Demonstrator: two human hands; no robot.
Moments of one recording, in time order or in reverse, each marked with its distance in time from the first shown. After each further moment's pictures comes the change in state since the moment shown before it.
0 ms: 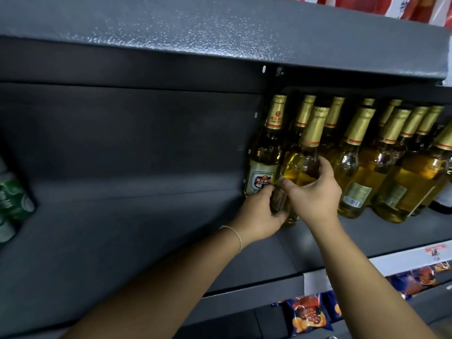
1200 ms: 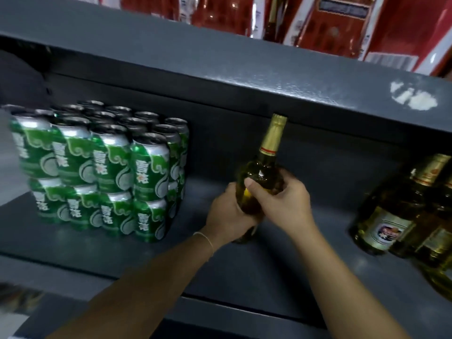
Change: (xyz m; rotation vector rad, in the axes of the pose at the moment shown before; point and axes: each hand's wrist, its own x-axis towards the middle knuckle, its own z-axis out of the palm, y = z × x) left_hand -0.149 -0.110 -0.257 -0.050 0.536 -0.203; right_hand -0.157 -0.208 0.168 0.281 -0.590 -0.263
